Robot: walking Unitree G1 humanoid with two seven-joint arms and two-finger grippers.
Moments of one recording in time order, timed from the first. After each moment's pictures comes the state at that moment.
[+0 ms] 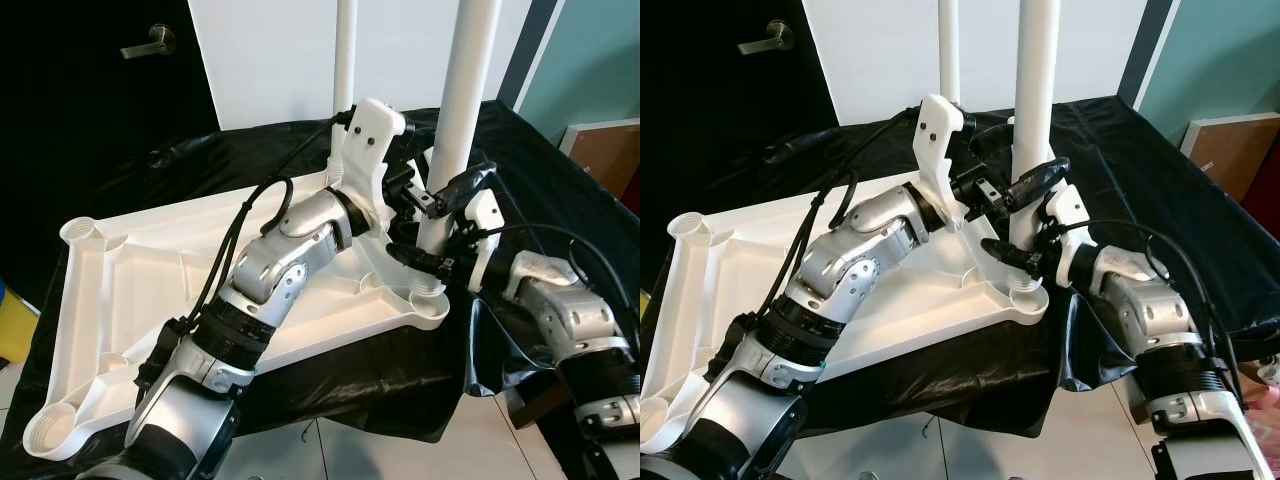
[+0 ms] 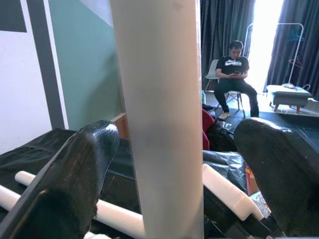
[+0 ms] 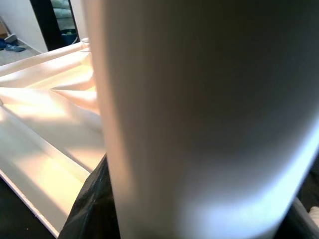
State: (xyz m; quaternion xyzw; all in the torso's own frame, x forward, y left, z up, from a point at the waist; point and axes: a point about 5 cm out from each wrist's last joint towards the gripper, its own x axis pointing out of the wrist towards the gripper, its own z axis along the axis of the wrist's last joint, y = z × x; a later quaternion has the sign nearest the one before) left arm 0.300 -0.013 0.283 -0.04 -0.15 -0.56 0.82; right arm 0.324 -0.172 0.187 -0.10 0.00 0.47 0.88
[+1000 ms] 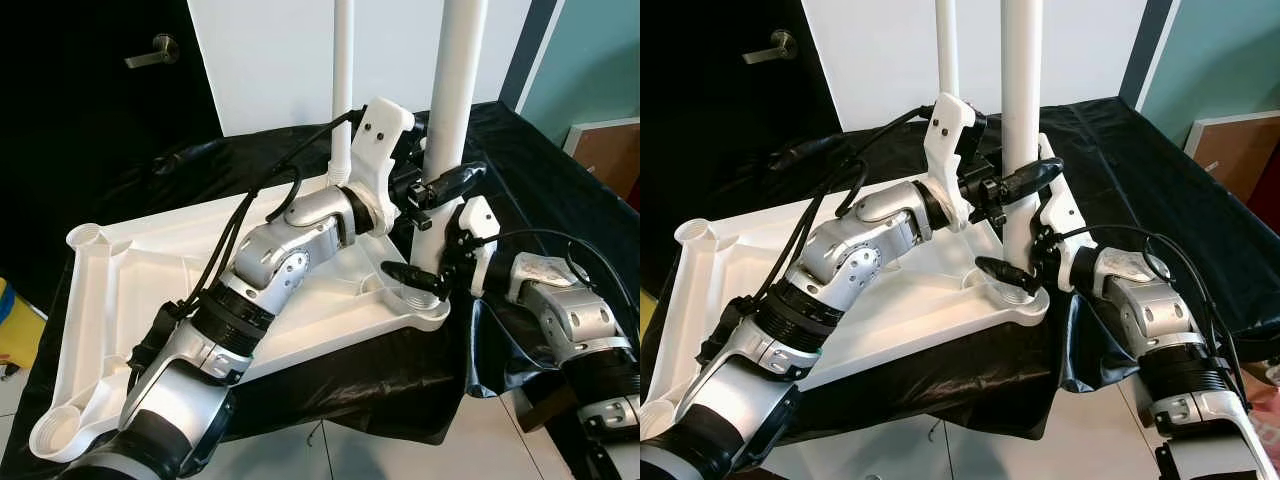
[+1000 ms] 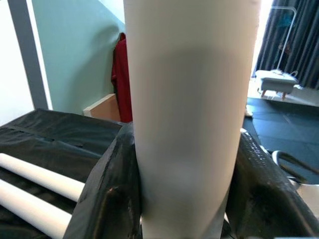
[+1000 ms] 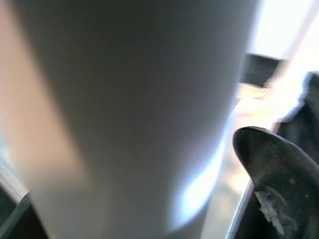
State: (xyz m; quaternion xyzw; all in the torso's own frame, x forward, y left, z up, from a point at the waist) left arm 0.305 -0.015 0.282 -0.05 -0.10 -0.58 0.81; right arm 0.324 -0.171 0.182 -0.12 -0.01 0.44 0.89
